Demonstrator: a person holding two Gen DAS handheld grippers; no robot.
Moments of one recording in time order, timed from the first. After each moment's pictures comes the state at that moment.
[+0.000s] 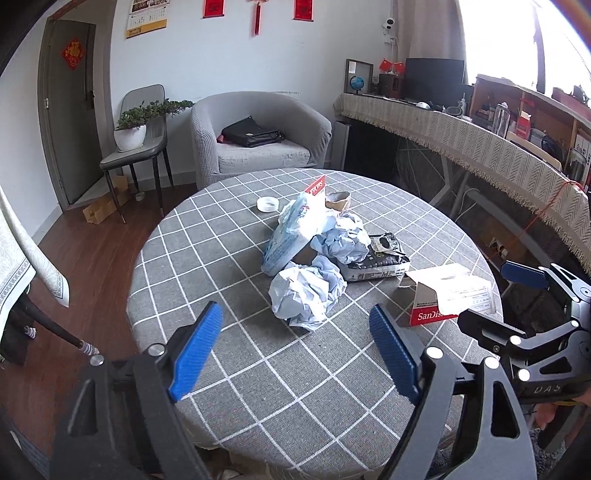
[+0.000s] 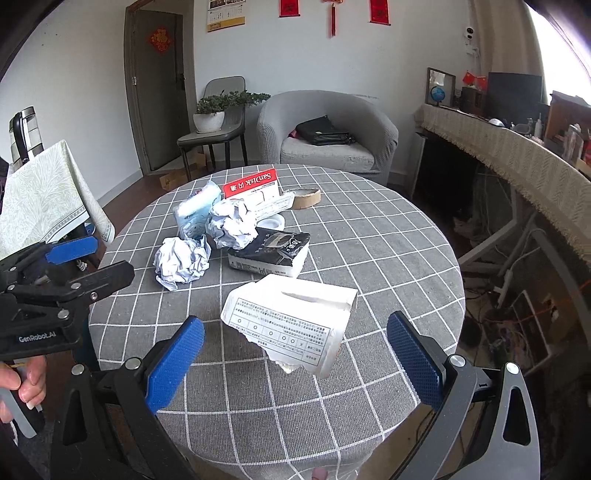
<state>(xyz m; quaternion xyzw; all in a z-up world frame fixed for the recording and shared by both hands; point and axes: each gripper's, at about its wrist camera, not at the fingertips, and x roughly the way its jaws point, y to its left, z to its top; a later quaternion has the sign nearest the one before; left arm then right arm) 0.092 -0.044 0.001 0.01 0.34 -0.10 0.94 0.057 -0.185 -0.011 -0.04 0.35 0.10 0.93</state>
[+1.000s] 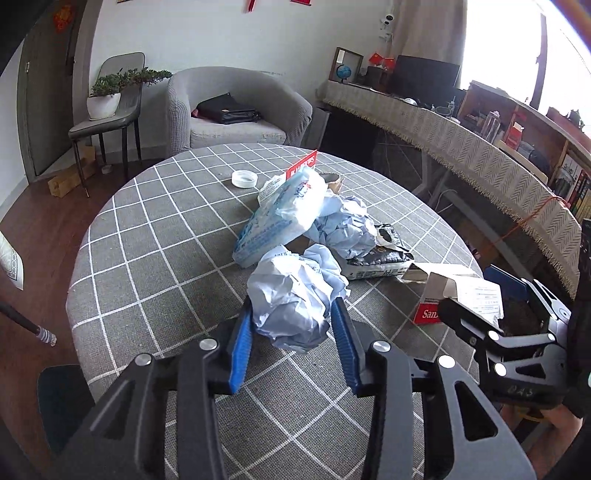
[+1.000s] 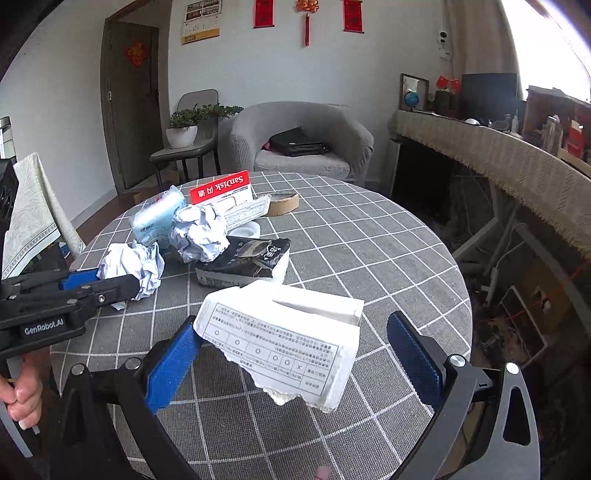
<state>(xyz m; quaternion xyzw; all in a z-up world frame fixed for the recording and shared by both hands) 0.123 -0.033 -0.030 -0.05 0.36 -0.17 0.92 0.082 -0.180 -0.031 -0.01 0.32 0.03 0.95</state>
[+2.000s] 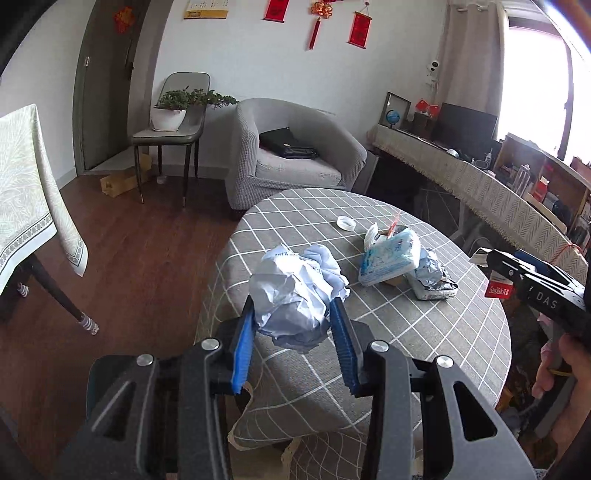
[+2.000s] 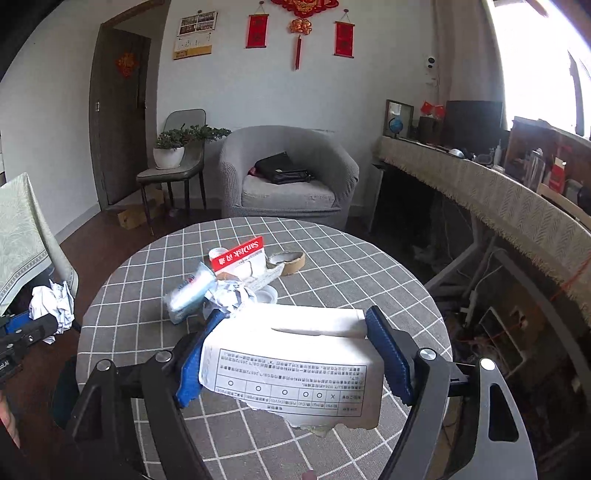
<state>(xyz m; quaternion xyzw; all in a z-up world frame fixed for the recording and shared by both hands) 0.071 0.092 0.009 -0.09 0.31 -0.07 0.94 0.079 -0.122 0.041 -0.03 0.27 0.02 0.96</state>
